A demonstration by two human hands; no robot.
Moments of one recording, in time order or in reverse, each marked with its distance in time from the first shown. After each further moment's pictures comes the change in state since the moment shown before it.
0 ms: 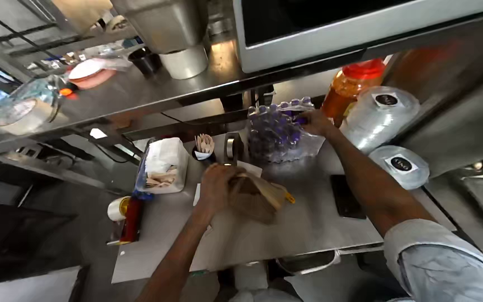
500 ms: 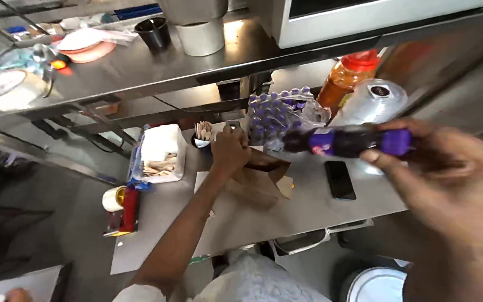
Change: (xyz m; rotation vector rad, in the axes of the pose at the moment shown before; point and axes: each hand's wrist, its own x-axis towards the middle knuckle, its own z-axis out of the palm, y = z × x) left_hand 0.060 0.018 -0.040 -0.104 -0.237 -0.363; right_hand -0.259 -0.307 -0.117 0.154 0.497 -0.149
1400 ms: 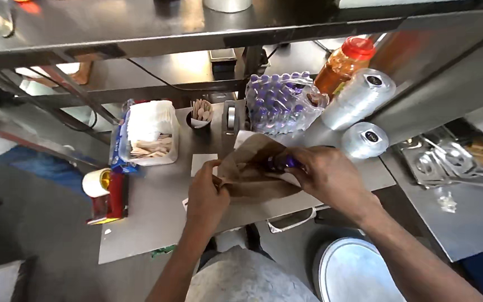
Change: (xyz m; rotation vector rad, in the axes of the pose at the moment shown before) left_hand -0.166 -0.077 -0.004 -0.485 0.020 -0.236; right_hand -0.021 -0.040 0.127 -0.511 -0.578 -0.091
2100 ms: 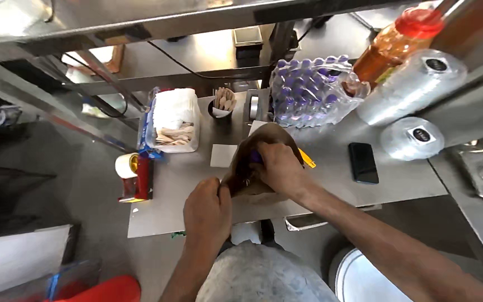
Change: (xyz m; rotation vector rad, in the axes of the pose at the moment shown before) left_hand -0.040 -0.008 -0.028 0.288 0.168 -0.053; right_hand 0.069 -0.073 0.073 0.337 -0.246 0.157
